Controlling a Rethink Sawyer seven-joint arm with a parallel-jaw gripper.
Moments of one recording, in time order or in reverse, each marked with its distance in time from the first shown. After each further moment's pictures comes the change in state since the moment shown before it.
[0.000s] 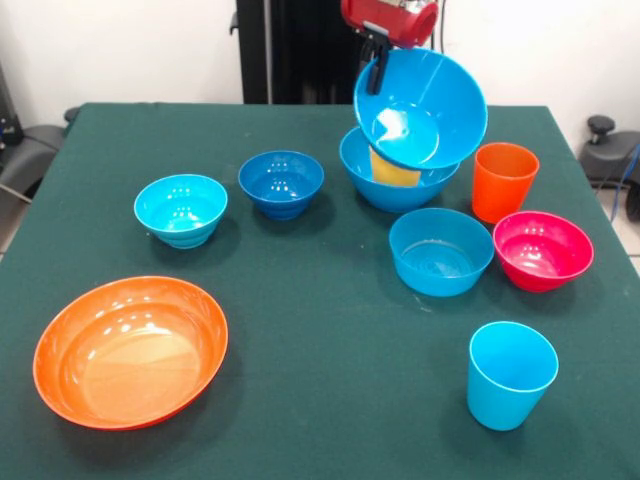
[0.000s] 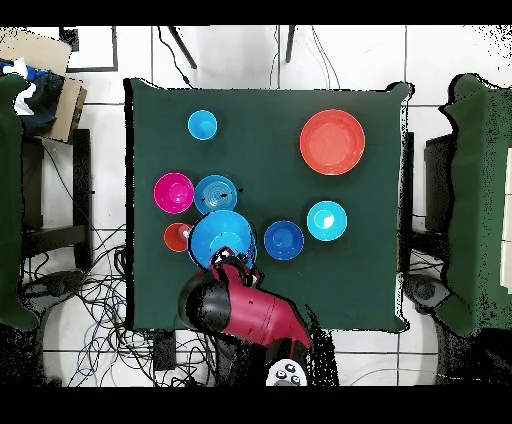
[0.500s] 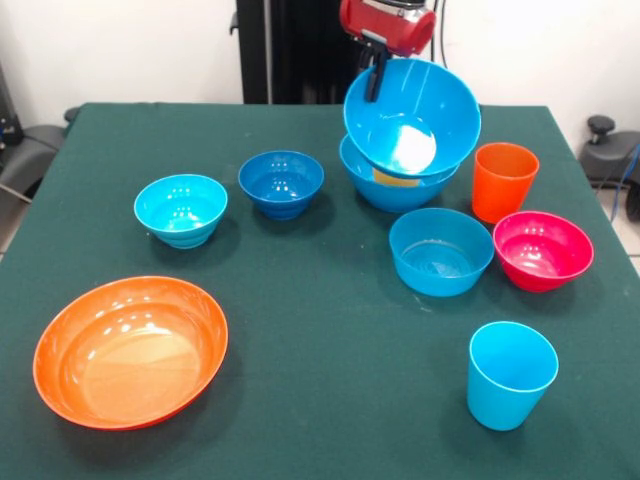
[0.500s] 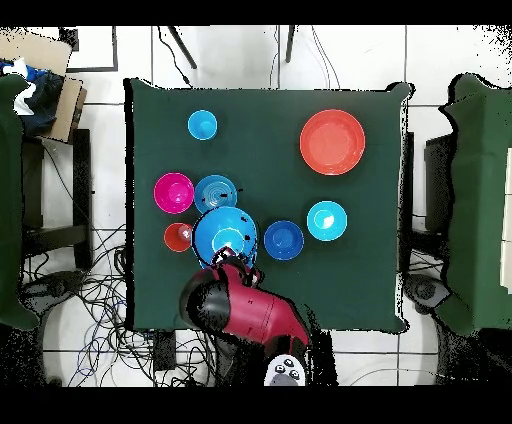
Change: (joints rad) arm 0.001 0.024 0.000 0.000 0.000 -0.033 0.000
